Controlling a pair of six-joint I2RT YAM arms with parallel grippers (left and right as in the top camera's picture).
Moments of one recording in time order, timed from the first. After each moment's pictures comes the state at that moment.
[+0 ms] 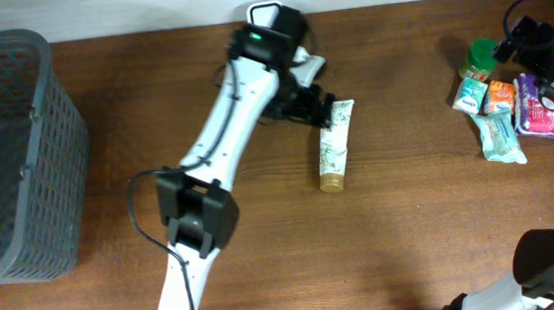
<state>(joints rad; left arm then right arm) -0.52 2.46 2.54 -1.48 0.32 -0.04 -0.40 1.76 2.00 -1.36 -0.22 0.34</state>
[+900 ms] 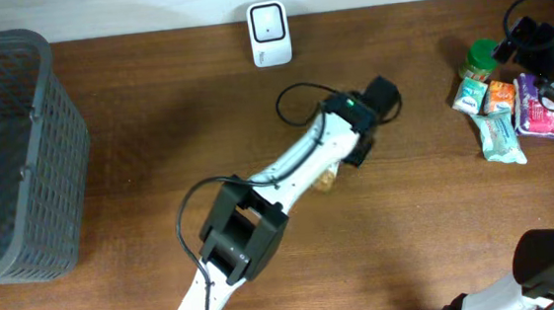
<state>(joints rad) -0.82 2.44 2.19 -1.09 -0.19 -0.10 -0.40 1.76 2.00 -1.36 -0.22 0.34</state>
